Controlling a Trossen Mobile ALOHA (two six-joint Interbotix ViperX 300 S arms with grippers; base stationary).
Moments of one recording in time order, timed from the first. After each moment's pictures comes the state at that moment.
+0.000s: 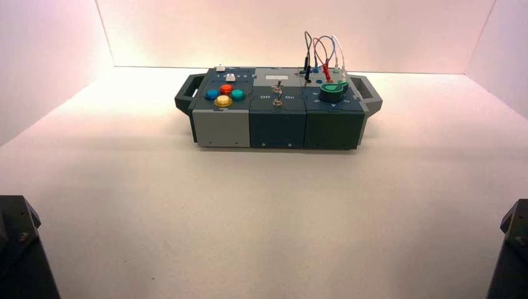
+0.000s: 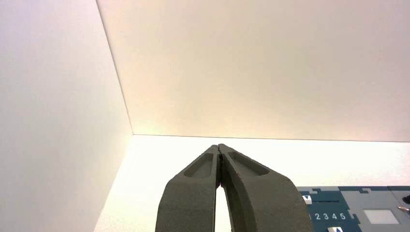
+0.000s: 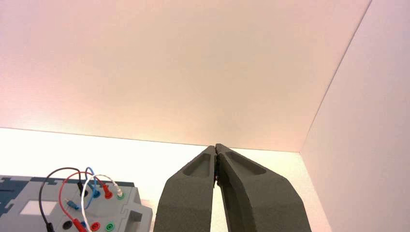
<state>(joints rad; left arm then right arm) -0.04 -0.54 0.91 -0.22 -0.07 0.21 -0.04 -0.65 1.03 0.08 -0.16 -0.15</state>
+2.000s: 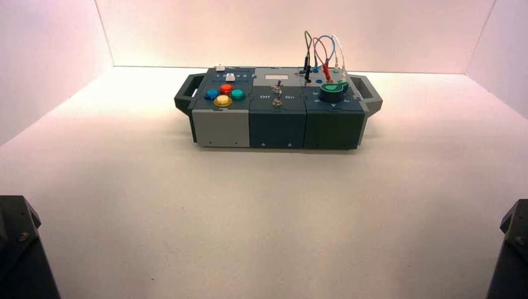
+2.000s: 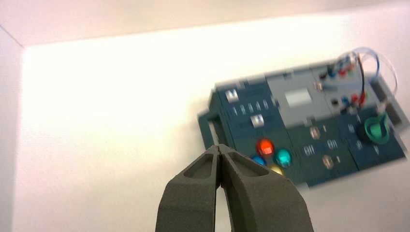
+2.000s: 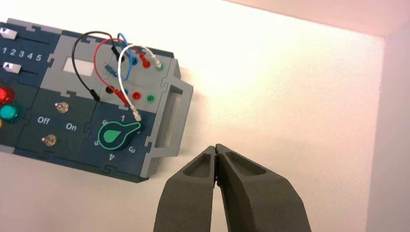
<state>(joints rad) -0.21 -0.38 0.65 -0.24 0.62 0.21 0.03 -0.44 0.70 0.09 0.69 -0.19</state>
